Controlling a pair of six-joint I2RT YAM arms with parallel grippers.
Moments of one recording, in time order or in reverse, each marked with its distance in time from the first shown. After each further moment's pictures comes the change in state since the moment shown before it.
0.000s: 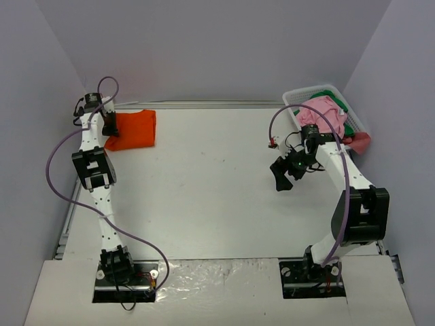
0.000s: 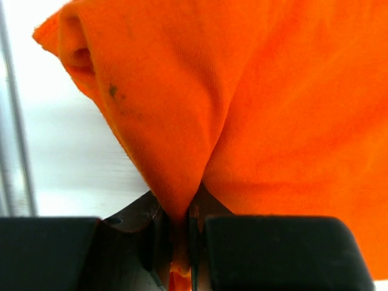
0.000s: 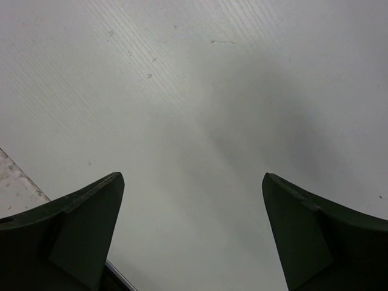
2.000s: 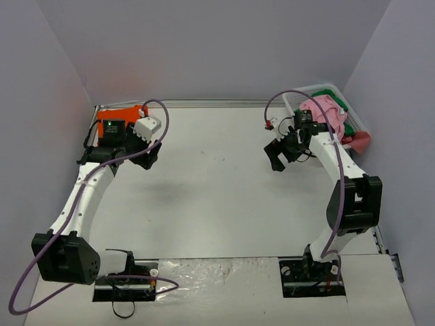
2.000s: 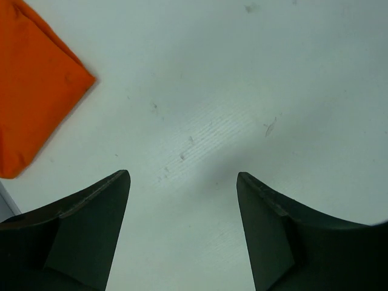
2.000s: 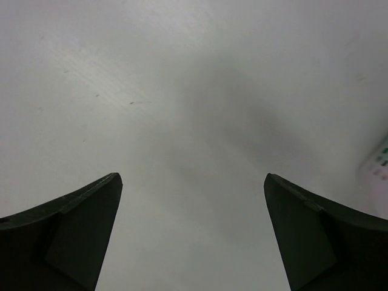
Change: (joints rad) left arm -0.349 -1.367 -1.360 0.295 0.141 0.330; right arm 0.027 0.109 0.126 0.156 0.114 0.163
